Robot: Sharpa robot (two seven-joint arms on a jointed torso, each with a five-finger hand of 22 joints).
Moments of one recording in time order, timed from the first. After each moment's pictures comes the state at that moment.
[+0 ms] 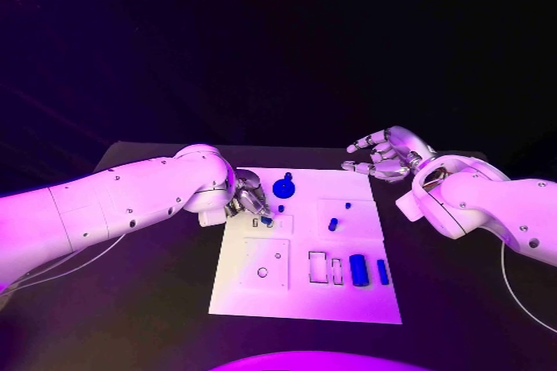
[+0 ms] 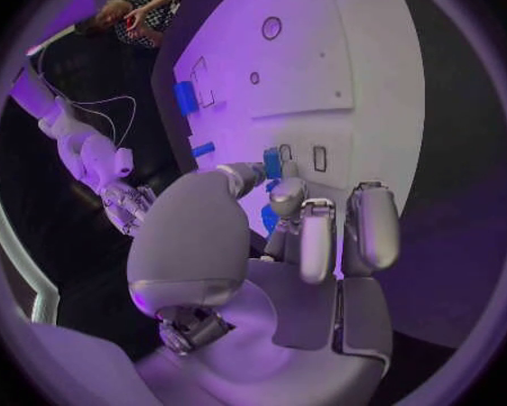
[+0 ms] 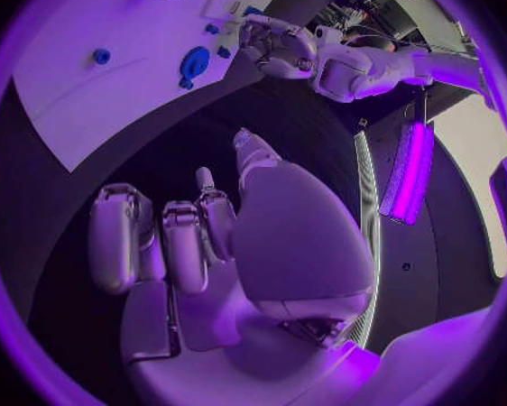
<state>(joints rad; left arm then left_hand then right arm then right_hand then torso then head) 1.27 -0.63 -0.07 1.35 -0.94 0.23 -0.53 1.25 -0.16 0.63 0.28 0.23 0.77 0.07 0.87 0.58 1.25 -0.01 1.22 0.99 1.47 -0.06 1.55 1.31 0.08 1.36 0.05 1.44 1.26 1.31 -0.91 -0.15 1.62 -0.84 -0.54 -0.07 1.41 -0.16 0.10 0.29 0.26 0.88 0.18 0.10 0.31 1.41 0.09 1.37 1.31 1.46 0.02 1.56 1.31 0.05 1.46 0.12 1.33 1.31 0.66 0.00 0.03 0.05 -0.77</state>
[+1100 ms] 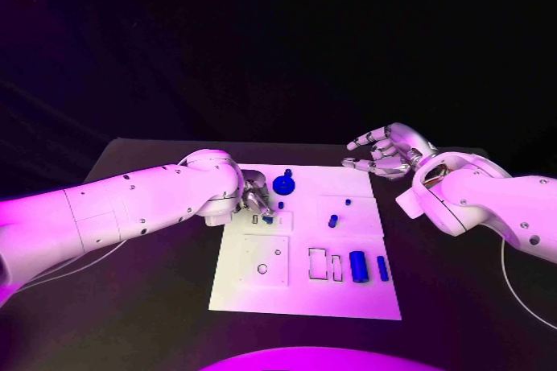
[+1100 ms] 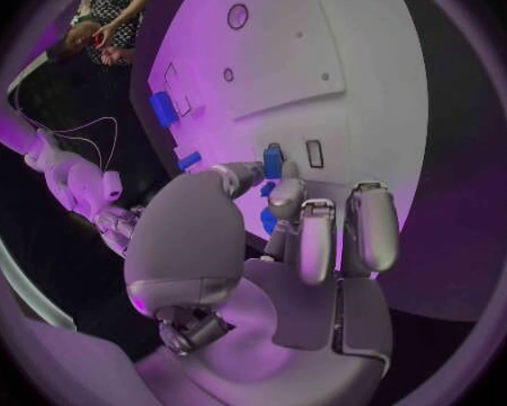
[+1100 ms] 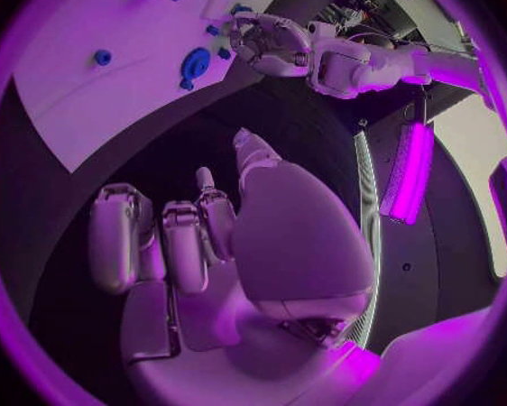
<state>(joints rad) 1.24 -0.60 -0.07 1.35 -1.10 0.19 -0.53 1.21 -0.18 0.68 0.26 0.23 0.78 0.07 0.87 0.64 1.27 -0.01 1.22 1.01 1.47 -0.06 1.55 1.31 0.08 1.37 0.04 1.45 1.27 1.31 -0.91 -0.15 1.62 -0.85 -0.54 -0.07 1.41 -0.16 0.10 0.29 0.27 0.89 0.18 0.10 0.31 1.41 0.09 1.37 1.31 1.46 0.02 1.56 1.31 0.05 1.46 0.12 1.33 1.31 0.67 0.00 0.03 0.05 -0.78</state>
